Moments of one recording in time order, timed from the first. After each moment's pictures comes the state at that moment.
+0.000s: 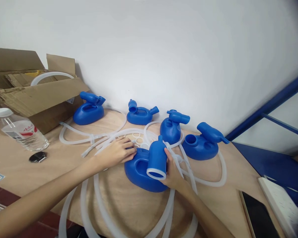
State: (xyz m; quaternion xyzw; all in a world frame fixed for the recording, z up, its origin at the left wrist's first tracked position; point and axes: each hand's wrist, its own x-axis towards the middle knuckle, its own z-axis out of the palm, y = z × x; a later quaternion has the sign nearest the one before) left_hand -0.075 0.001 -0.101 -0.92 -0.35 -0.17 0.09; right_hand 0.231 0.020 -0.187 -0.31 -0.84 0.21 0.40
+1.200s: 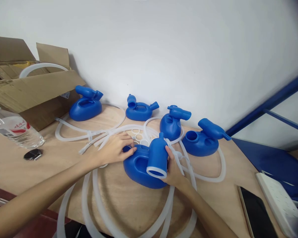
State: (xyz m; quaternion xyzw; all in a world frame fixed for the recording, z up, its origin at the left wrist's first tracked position) left_hand -0.069 0.002 -0.090 -0.87 -0.41 -0.27 -0.07; right_hand 0.232 0.020 -0.191 -0.28 -0.84 0.23 0.41
